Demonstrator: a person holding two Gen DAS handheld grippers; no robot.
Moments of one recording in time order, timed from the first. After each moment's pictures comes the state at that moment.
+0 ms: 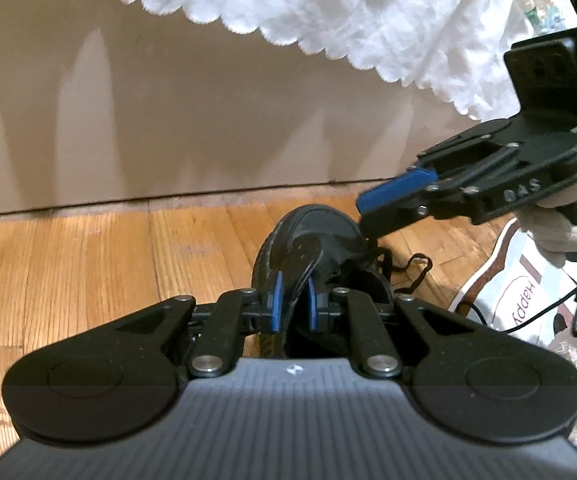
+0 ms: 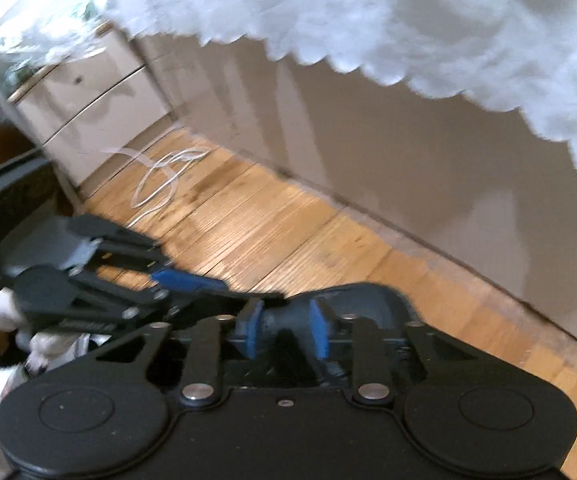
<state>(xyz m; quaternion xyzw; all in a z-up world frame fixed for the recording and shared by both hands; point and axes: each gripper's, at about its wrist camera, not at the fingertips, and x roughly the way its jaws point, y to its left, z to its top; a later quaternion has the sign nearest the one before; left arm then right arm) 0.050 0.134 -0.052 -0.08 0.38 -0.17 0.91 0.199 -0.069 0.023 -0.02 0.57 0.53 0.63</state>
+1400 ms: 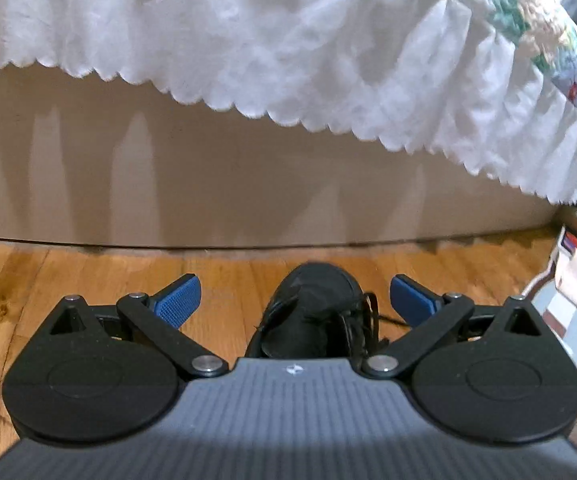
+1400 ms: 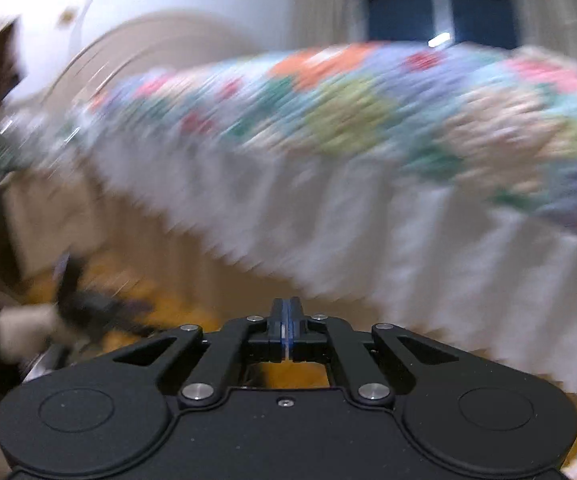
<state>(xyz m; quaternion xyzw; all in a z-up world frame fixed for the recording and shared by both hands) 0.002 0.097 -0.011 -0.07 0.30 -0.08 0.95 0.103 -0.270 0.241 -0.04 0.37 0.40 0.84</state>
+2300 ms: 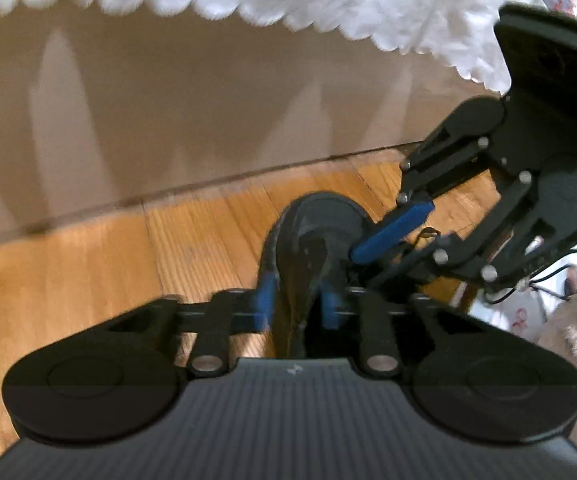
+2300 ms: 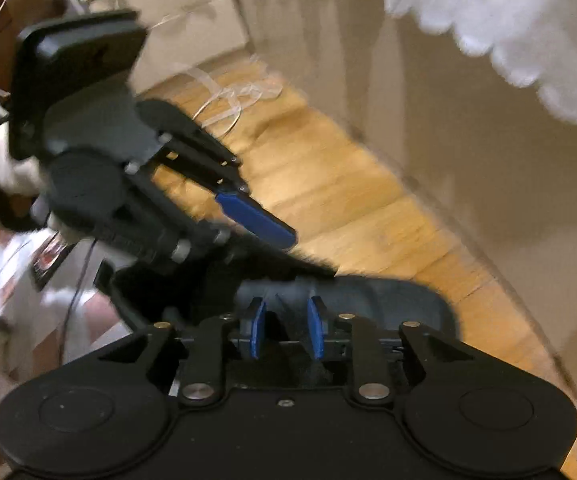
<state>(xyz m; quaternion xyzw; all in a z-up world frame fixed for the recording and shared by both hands) 0.078 0.129 -0.050 -0.07 0.44 -0.20 0.87 0.189 -0.034 0.000 -0.12 0.56 0.63 0.53</state>
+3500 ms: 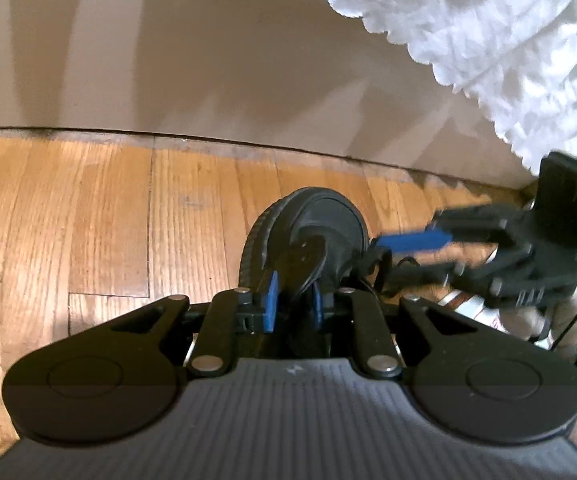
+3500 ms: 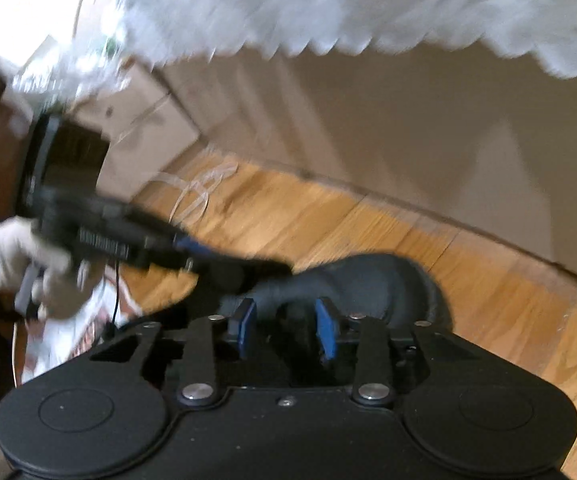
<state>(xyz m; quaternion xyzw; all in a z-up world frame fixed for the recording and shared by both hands) 0.082 0.143 -0.049 -0.20 0.48 -0.14 0.84 0.194 -0.102 -0.015 0.07 0.57 0.55 0.61</state>
